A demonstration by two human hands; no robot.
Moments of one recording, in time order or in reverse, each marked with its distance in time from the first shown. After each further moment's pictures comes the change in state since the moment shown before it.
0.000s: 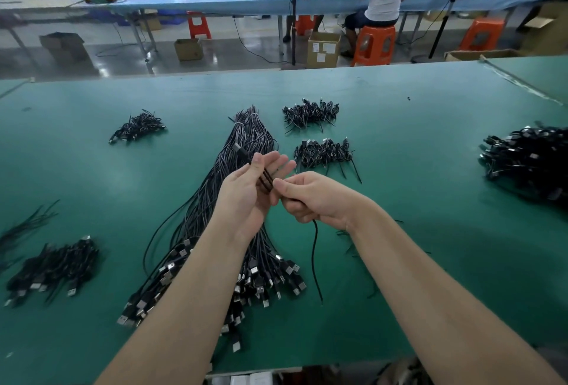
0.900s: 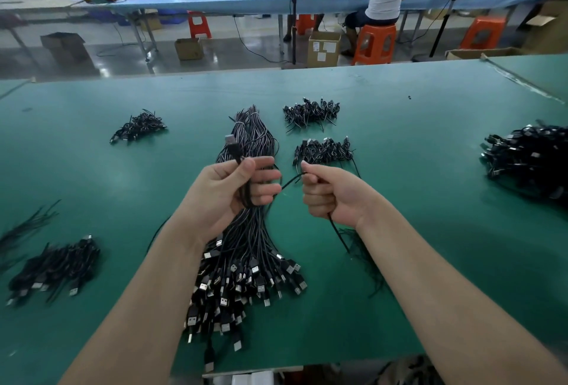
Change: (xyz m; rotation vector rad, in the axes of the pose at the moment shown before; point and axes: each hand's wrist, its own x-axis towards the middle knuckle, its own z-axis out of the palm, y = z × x) left_hand -0.027 0.044 -0.021 0.310 -0.273 0.014; right_hand 0.006 0.022 -0.031 0.567 -0.001 0.058
